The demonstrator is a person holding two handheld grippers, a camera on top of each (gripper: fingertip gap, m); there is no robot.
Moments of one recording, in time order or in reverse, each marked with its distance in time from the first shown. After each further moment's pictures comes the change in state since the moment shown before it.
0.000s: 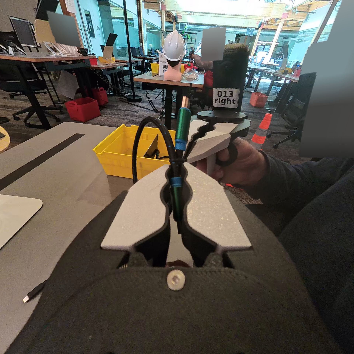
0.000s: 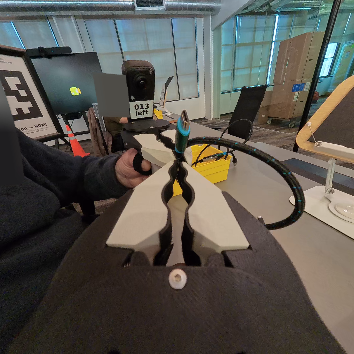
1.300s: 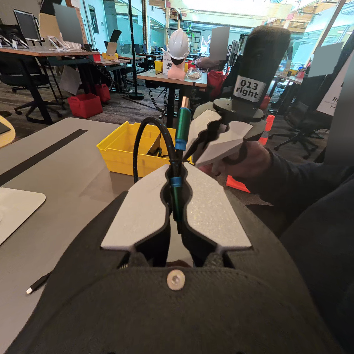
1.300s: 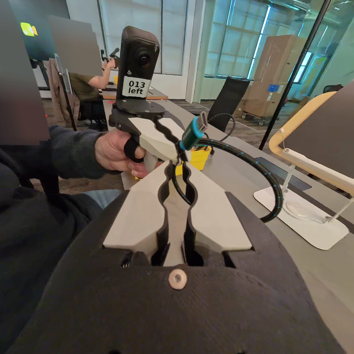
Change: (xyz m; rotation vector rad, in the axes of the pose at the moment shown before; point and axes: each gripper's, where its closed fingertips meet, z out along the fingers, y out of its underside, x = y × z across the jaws) left arm -0.006 0.000 -0.004 -0.007 -0.017 -0.023; right arm 0.003 0.002 0.002 -0.120 0.094 -0.197
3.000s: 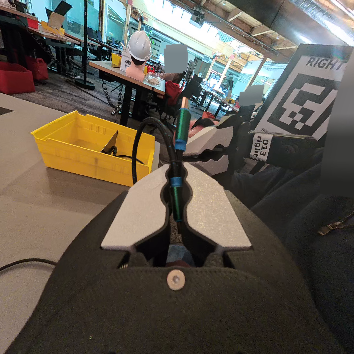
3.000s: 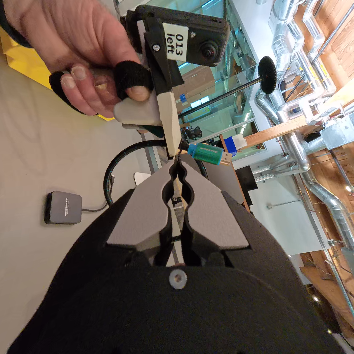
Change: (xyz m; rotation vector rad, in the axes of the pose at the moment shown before) left arm 0.022 -0.006 0.000 0.028 0.241 -0.246; right arm -0.001 -0.004 -0.007 -0.248 0.385 -1.041
